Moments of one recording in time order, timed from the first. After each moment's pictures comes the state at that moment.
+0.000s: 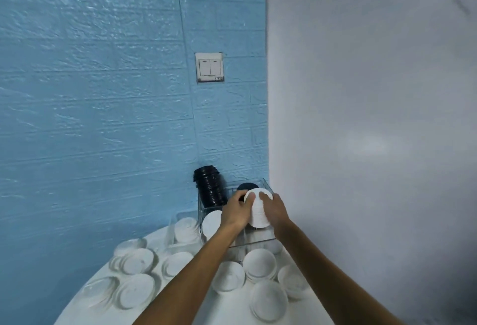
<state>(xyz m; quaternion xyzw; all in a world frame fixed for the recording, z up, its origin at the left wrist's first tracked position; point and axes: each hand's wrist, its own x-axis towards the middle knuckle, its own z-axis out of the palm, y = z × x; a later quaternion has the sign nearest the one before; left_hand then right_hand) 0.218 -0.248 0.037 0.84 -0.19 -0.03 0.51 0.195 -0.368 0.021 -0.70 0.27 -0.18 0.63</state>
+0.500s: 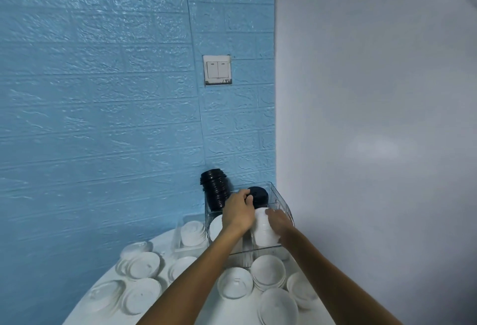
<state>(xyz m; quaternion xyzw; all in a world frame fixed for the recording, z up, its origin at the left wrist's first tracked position) 0.236 -0.245 0.045 0.89 -0.21 0.08 0.39 0.227 -0.380 -0.013 -0.76 0.30 -0.10 0.57</state>
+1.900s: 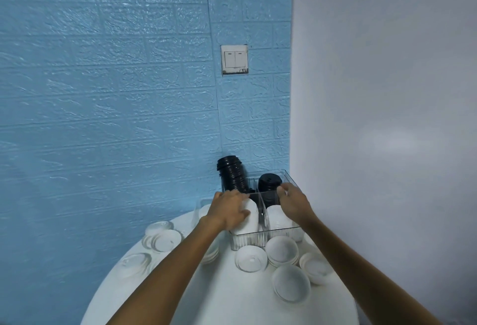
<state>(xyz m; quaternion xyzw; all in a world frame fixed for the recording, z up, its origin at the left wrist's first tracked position) 0.242 -0.159 0.036 0.93 -0.35 0.07 0.08 0.164 -0.346 0.031 -0.88 0.16 -0.23 0.39</state>
